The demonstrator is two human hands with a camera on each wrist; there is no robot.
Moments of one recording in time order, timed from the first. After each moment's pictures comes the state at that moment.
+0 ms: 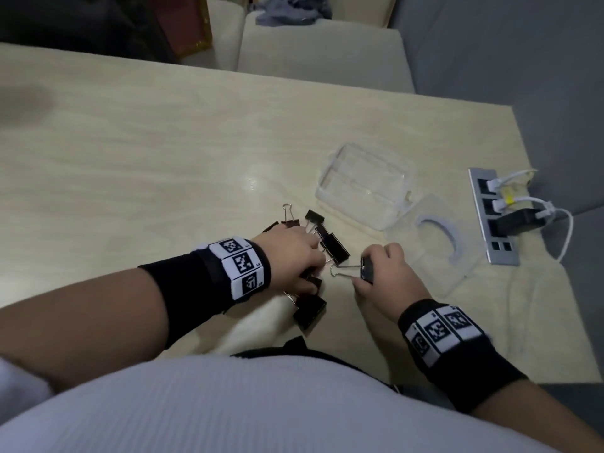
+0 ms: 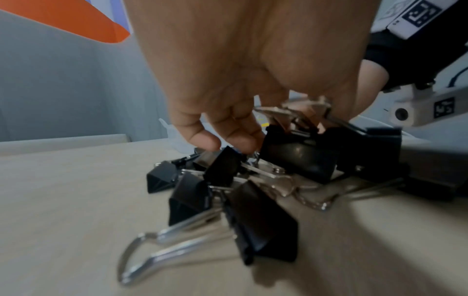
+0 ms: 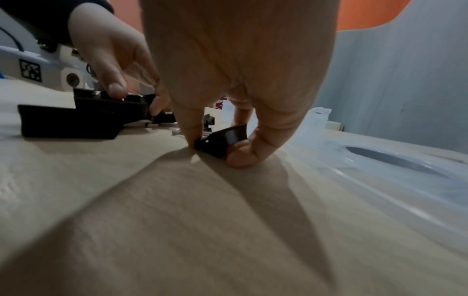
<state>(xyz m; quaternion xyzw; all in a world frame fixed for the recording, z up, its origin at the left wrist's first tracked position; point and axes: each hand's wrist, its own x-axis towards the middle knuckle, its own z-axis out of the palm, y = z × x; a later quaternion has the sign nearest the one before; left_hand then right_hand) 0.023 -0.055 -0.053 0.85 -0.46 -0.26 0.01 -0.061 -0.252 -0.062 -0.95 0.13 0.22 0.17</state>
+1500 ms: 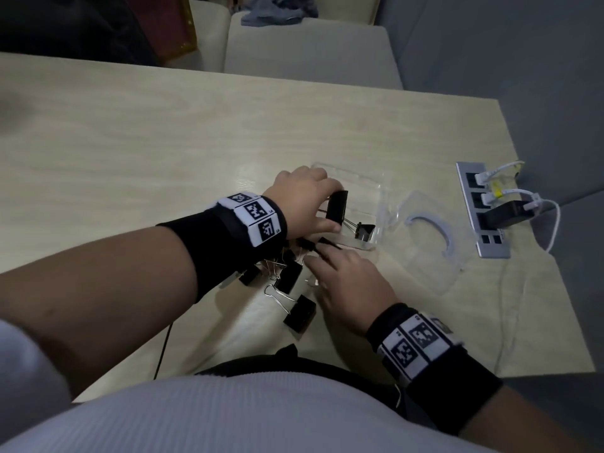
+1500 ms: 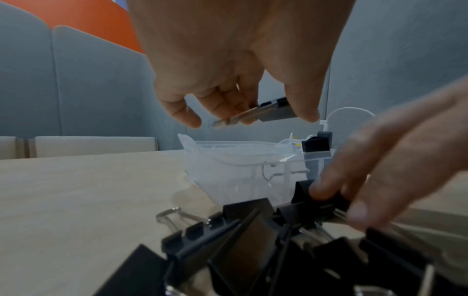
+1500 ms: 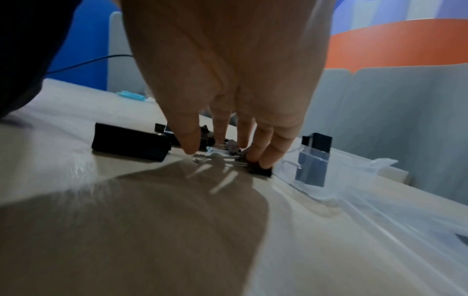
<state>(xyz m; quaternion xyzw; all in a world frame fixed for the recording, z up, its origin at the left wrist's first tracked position) 0.075 -0.099 -0.032 0.91 -0.35 -0.14 0.14 -0.066 -0.217 -0.062 -0.98 -0.10 0.15 0.09</state>
